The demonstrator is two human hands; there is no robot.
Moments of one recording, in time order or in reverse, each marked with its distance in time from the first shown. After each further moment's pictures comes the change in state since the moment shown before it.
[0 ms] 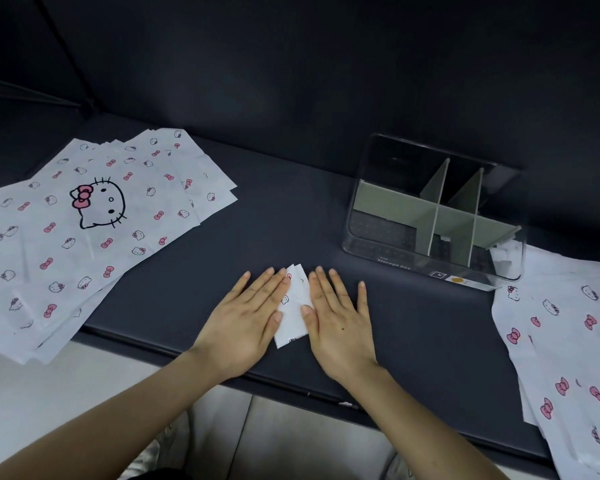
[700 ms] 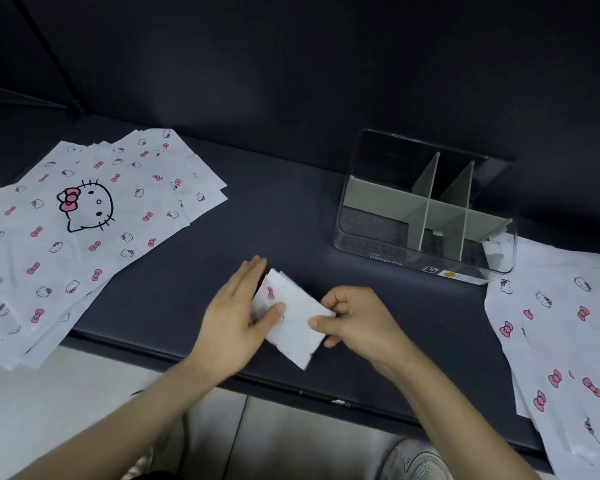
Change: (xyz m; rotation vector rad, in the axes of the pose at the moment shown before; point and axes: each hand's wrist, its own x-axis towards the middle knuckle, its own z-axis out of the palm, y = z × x) left_hand 0.005 0.027 -0.040 -0.691 0.088 -0.376; right_hand 0.005 0.012 -0.085 1.044 -0.430 0.410
